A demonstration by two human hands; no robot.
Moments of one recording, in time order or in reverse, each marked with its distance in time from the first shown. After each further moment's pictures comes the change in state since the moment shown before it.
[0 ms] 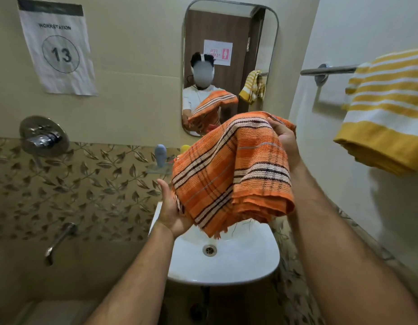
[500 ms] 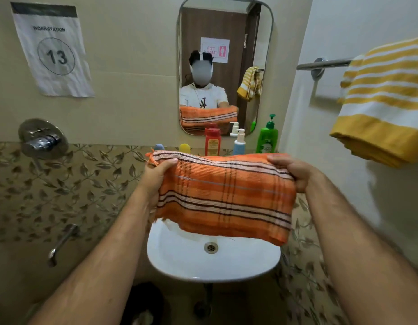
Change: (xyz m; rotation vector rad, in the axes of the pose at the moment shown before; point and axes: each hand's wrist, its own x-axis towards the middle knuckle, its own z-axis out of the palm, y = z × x) left_hand 0.011 0.073 0.018 0.394 0.270 0.245; right_hand -0.010 0.016 -0.091 -0.388 -0.106 0.546
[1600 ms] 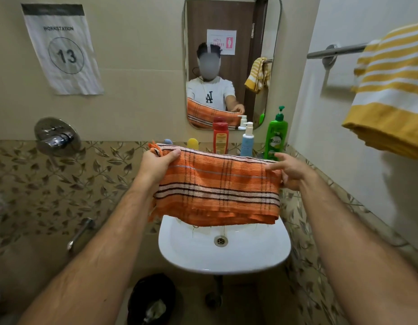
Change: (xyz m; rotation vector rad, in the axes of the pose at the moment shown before) left_hand -0.005 0.029 0.000 0.529 0.260 0.096; right_hand 0.030 0.025 0.013 -0.084 0.194 0.049
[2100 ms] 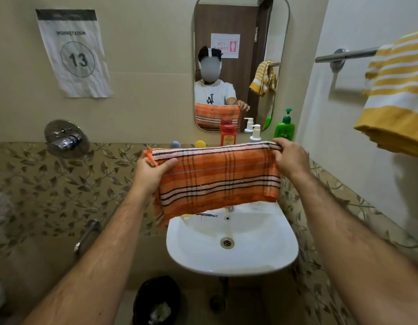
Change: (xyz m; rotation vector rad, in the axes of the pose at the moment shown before) left_hand -0.006 -0.013 -0.045 -0.012 0.021 0.098; right_hand -0.005 -0.017 0.042 -0.936 0.629 -0.599
